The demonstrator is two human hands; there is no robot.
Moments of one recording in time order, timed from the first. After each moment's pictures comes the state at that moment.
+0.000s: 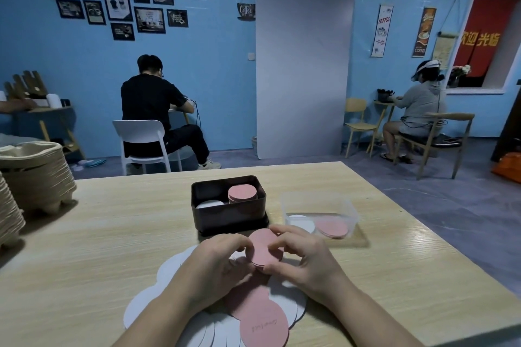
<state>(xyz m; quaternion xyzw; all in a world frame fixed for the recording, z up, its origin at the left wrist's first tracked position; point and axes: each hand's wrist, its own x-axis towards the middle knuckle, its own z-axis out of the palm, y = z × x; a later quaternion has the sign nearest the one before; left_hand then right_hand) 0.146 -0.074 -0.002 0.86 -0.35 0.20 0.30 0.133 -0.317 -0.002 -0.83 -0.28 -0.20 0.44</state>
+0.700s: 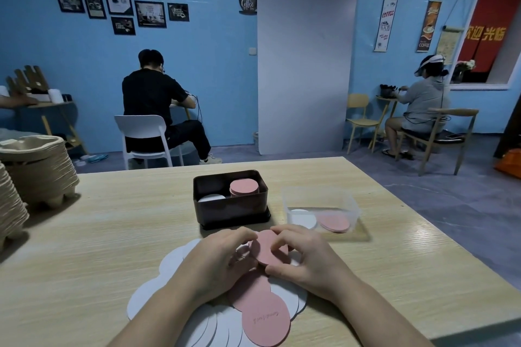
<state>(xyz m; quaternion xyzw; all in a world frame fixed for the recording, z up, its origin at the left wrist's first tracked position) 0.146 -0.074 -0.004 0.89 -0.32 0.16 0.27 0.130 -0.321 0.001 -0.88 -0.29 -0.17 0.35</state>
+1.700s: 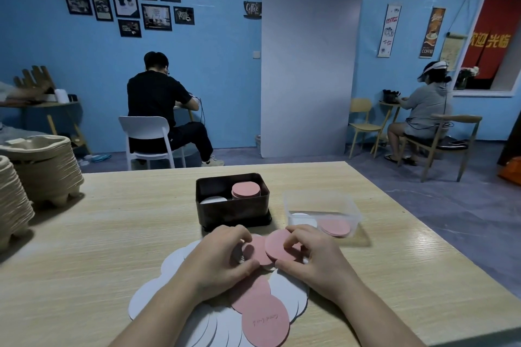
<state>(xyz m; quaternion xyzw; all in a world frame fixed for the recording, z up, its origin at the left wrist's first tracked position) 0.147 -0.074 0.000 0.90 -0.29 0.15 0.28 0.134 -0.331 -0.006 -0.89 -0.20 -0.18 0.36</state>
